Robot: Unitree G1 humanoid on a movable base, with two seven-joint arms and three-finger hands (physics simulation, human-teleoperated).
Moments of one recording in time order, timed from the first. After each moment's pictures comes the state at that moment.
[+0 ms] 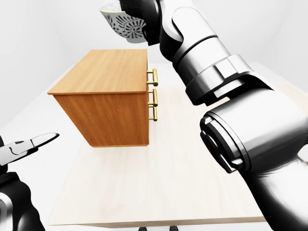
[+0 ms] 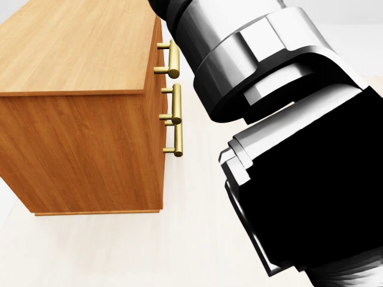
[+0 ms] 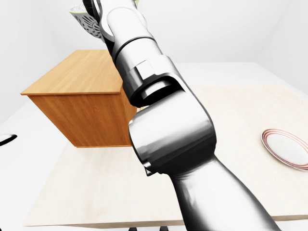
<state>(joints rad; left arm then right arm) -0.03 0.24 0.67 -0.65 -0.37 0.09 0.09 -1.96 0.00 0.01 1.35 -1.33 0.09 0.42</state>
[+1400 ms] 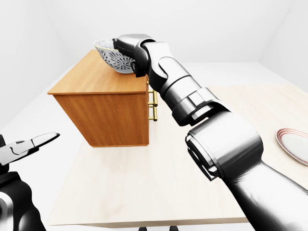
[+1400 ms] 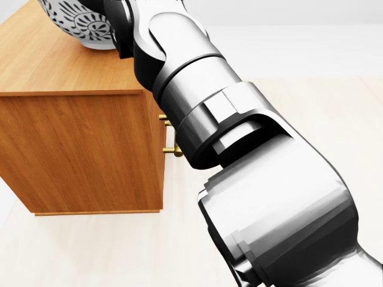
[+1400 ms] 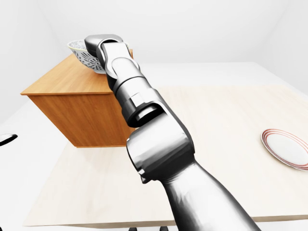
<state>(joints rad) -0.03 0.24 0.66 -0.65 -0.38 0.09 0.09 -1.78 0.11 0.04 1.34 -1.15 0.09 0.31</state>
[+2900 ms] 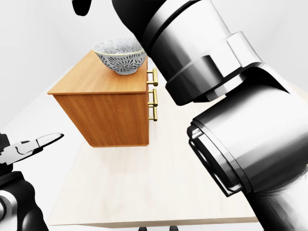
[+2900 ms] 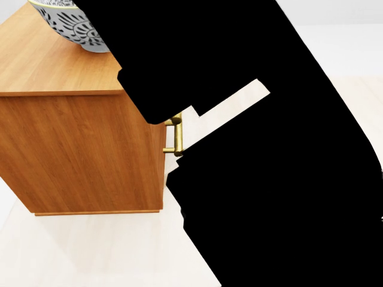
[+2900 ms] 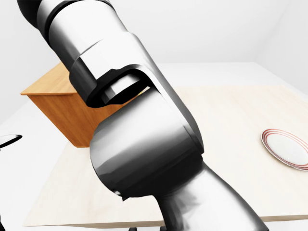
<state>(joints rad) -0.03 0.23 0.64 -0.66 -0.35 0.09 0.09 -2.09 0.10 0.01 1.20 -0.85 0.09 0.01</state>
